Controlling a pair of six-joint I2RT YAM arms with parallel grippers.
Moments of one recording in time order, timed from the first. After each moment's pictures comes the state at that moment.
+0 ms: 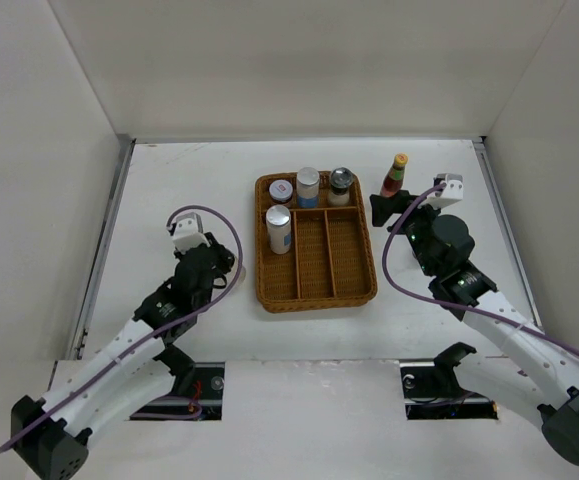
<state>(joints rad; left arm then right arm) -0.62 0.71 0.50 -0.21 -0.63 -0.58 0.53 0.89 0.68 0.22 0.31 0.40</state>
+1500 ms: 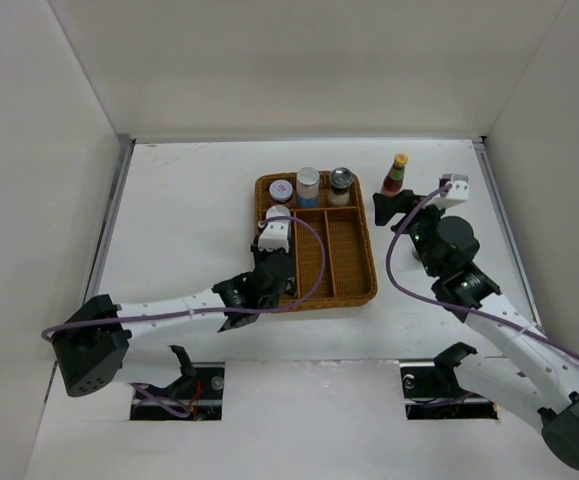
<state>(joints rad) -1.04 1.26 0.64 0.20 -0.85 -0.42 0.51 0.86 0.67 0.22 0.31 0.40</state>
